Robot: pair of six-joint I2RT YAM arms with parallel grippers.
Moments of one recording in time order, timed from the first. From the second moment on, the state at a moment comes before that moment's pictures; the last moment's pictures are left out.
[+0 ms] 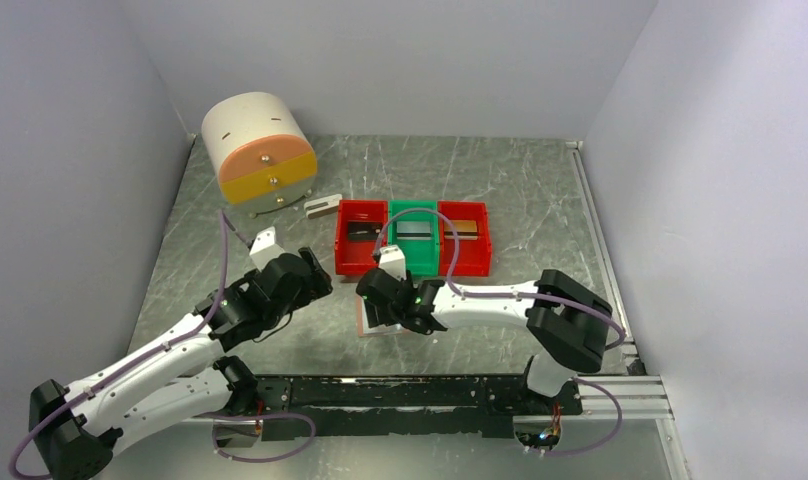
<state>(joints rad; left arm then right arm) -0.81 0.80 0.64 -0.63 -0.52 -1.05 1.15 1.62 0.90 -0.26 0.38 0.74</state>
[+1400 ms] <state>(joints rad) -0.81 0.86 0.63 -0.60 -0.49 -1.01 1.01 1.61 0.75 0.01 0.18 0.85</state>
